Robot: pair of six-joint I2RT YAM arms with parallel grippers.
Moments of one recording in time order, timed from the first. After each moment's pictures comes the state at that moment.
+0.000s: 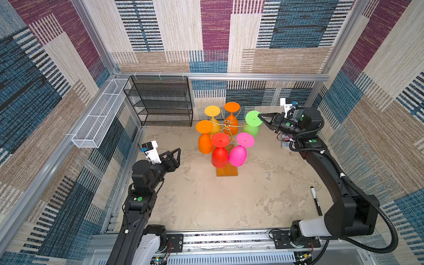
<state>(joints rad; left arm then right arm) -0.07 0.72 0.63 -0.05 0.29 -0.56 0.06 1.40 1.25 0.14 -0.91 1.02</state>
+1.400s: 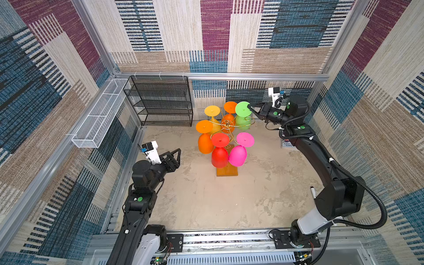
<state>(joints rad) -0.07 0.71 0.63 -0.05 0.29 -0.56 0.16 1.60 1.54 0.02 -0.80 0.93</state>
